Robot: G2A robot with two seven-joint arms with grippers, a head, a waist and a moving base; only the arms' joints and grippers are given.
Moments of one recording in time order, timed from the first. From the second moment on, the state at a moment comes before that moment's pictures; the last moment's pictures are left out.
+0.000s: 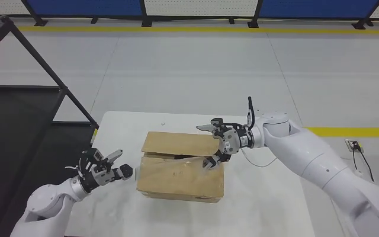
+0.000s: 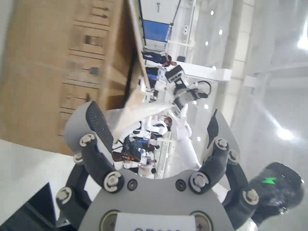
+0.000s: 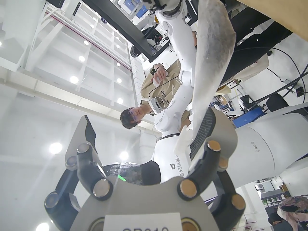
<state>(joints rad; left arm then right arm) 1.11 -0.97 -1.53 -1.29 -0.57 -0.08 -1.04 -0.02 -1.14 0.17 -0.86 1.42 0.45 1.37</state>
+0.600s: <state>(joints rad) 1.17 -0.98 -1.51 -1.31 -0.63 -0.12 -1.01 -0.01 -1.15 0.17 -0.86 1.41 0.45 1.37</state>
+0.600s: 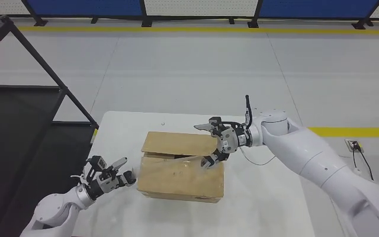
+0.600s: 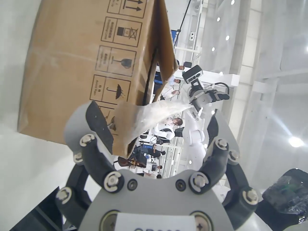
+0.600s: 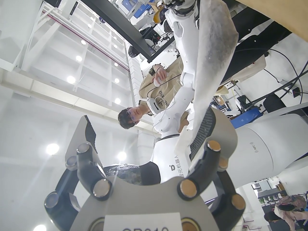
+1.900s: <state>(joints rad) 1.04 -1.00 -1.50 -1.36 -0.86 0.05 -0.93 -0.03 -1.14 0.17 -0.86 1.44 0.47 1.35</state>
